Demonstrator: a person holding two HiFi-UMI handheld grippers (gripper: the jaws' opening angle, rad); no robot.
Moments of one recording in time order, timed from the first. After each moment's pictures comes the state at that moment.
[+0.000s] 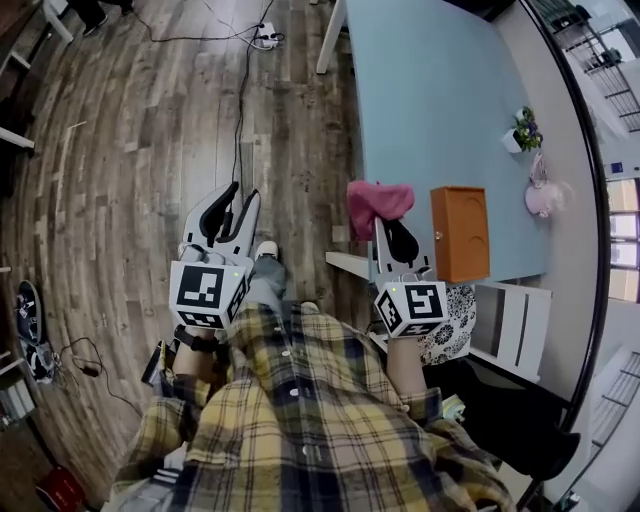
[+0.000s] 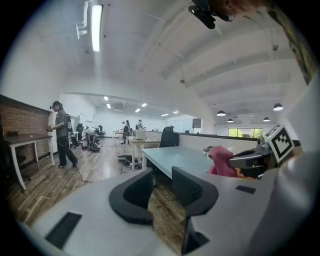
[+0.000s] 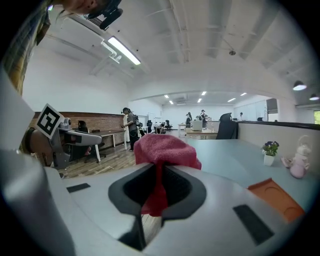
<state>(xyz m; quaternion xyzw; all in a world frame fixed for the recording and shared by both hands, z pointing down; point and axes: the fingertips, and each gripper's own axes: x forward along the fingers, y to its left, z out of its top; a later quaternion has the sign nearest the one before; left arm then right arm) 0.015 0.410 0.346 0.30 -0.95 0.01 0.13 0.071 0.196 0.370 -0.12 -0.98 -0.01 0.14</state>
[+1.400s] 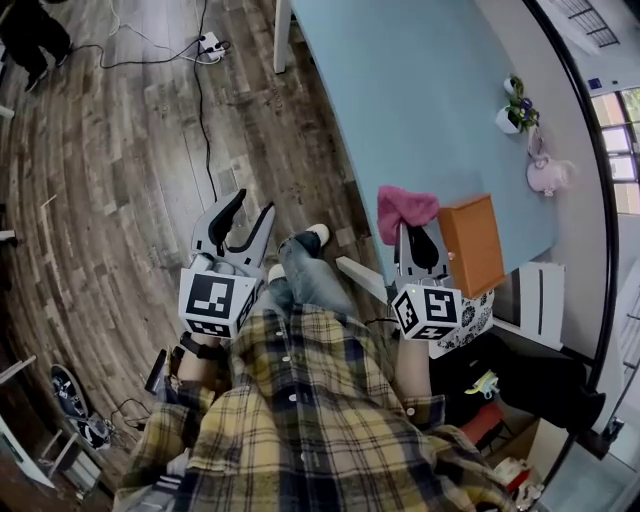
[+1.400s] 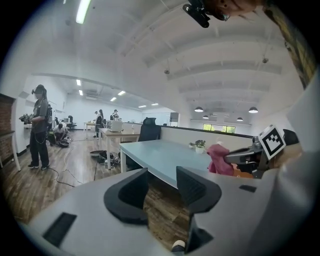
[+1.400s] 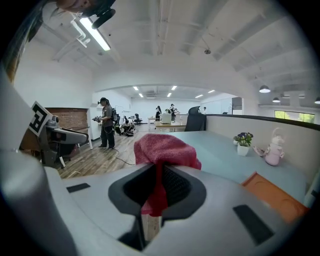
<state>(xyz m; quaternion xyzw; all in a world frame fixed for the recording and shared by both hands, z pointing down) -0.147 0.344 0.384 0.45 -0.88 0.03 0.17 -0.026 0.123 0.406 0.07 -0.98 0.02 0.19</state>
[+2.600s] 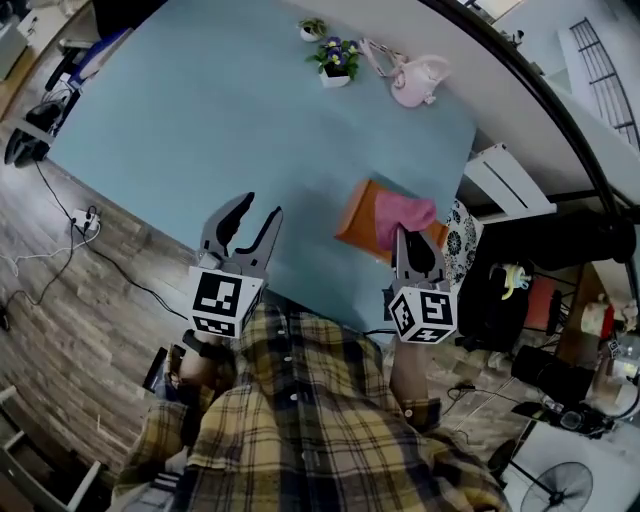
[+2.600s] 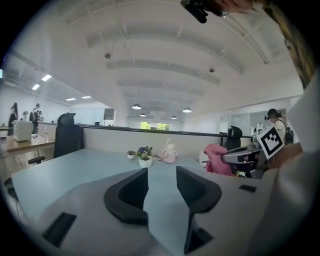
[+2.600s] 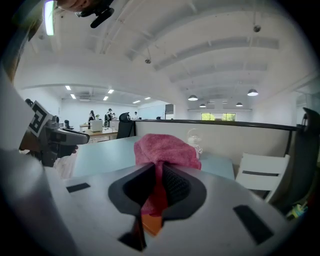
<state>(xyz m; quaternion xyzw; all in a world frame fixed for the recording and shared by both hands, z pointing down) -0.148 -0.028 0.366 0.76 -0.64 0.08 0.12 0.081 -0.098 0.388 0.44 -0.88 0.07 0.15</state>
